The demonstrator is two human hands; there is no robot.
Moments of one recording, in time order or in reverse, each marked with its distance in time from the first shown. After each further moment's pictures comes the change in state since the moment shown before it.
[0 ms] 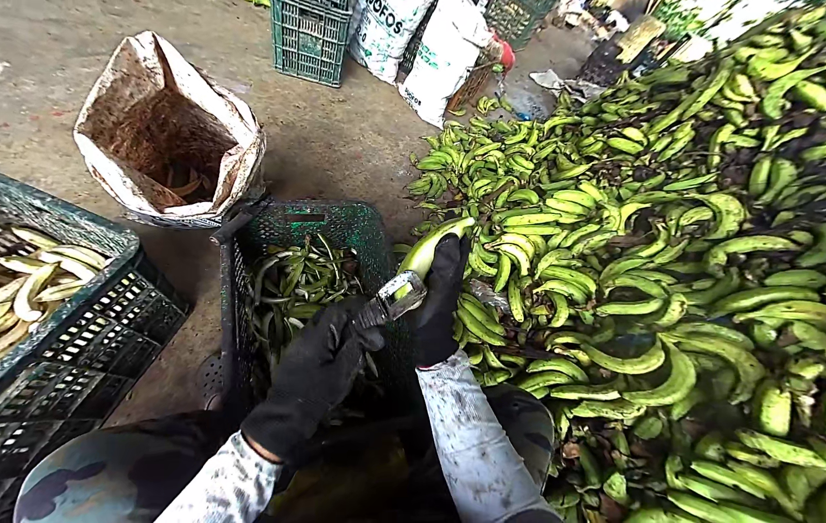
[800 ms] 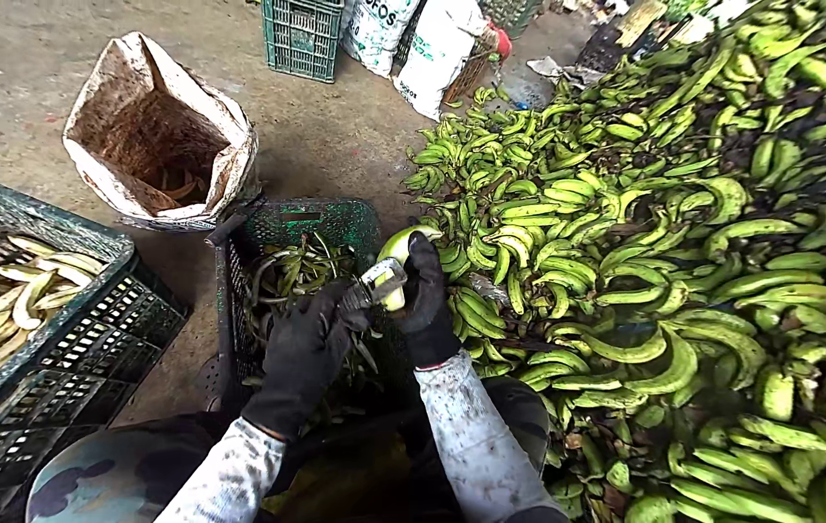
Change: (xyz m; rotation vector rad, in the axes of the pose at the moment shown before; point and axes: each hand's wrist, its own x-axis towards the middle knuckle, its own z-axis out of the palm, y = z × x) left_hand 0.018 -0.018 0.001 0.344 0.153 0.101; right_hand 0.006 -0.003 0.002 0.541 -0.203 0.336
